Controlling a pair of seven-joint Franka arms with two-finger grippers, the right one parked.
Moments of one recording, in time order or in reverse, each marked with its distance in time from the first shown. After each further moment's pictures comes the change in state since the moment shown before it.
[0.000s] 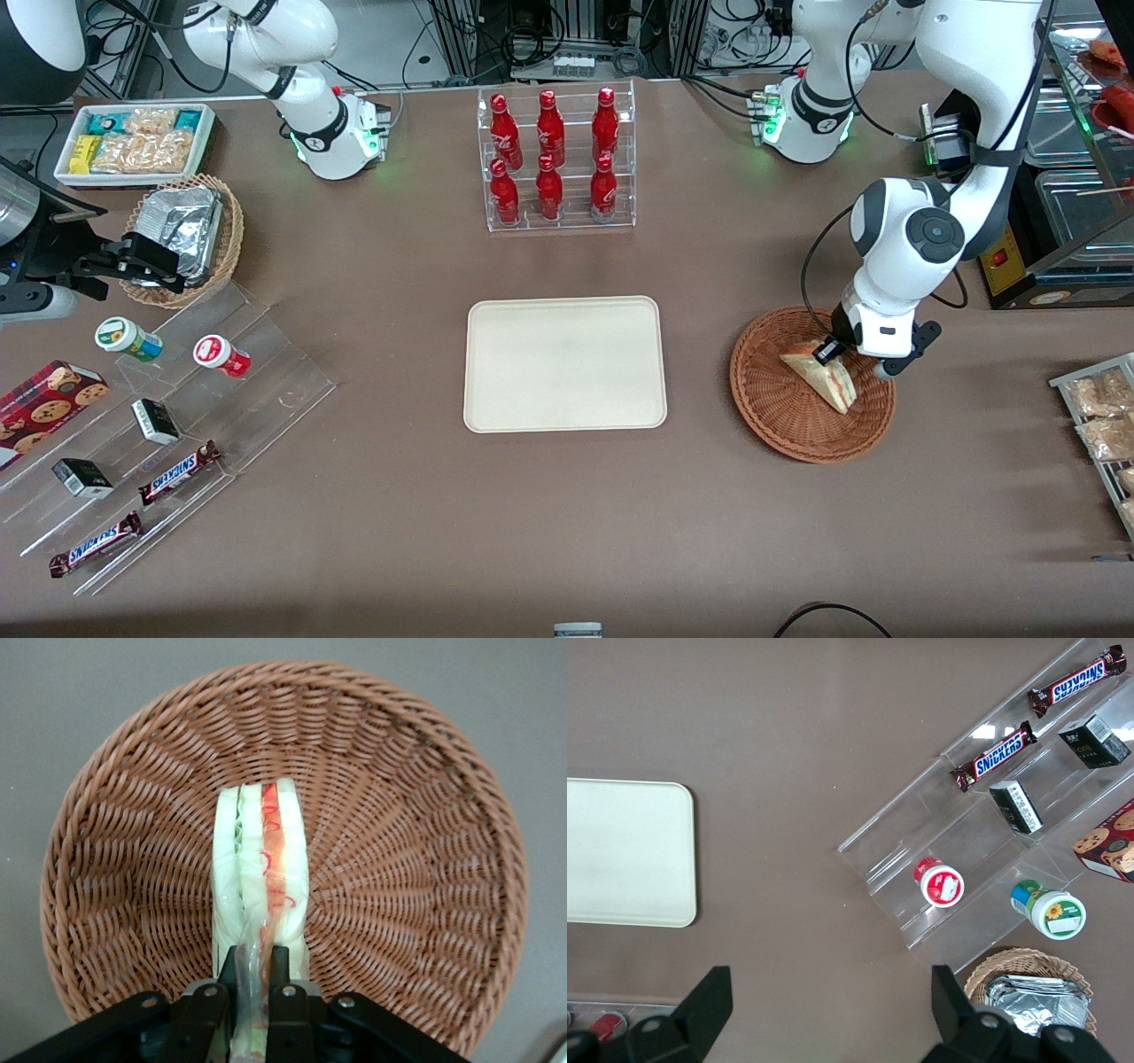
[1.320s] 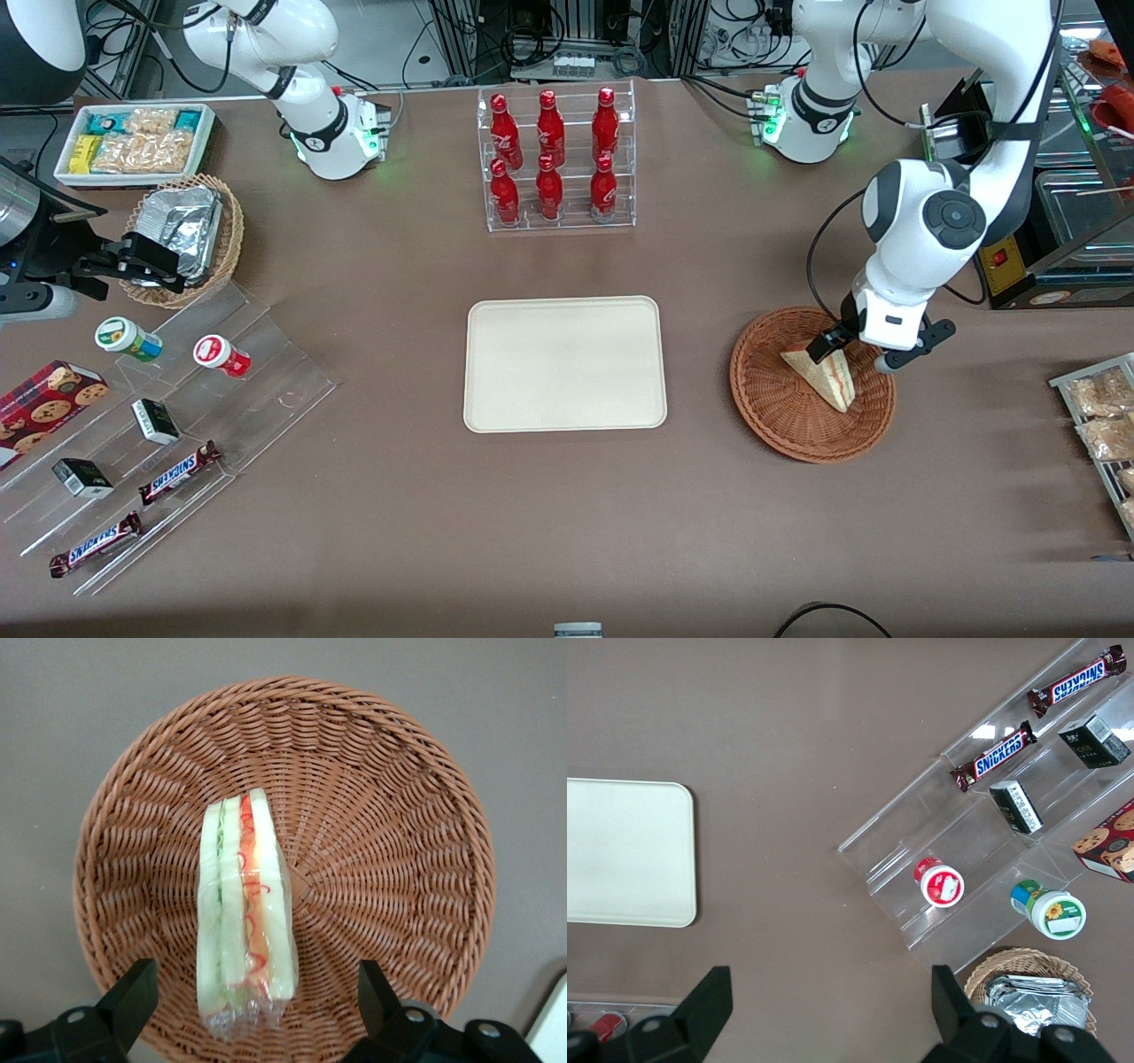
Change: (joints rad) arm -0.001 -0.043 -0.001 0.027 -0.006 -0.090 0.148
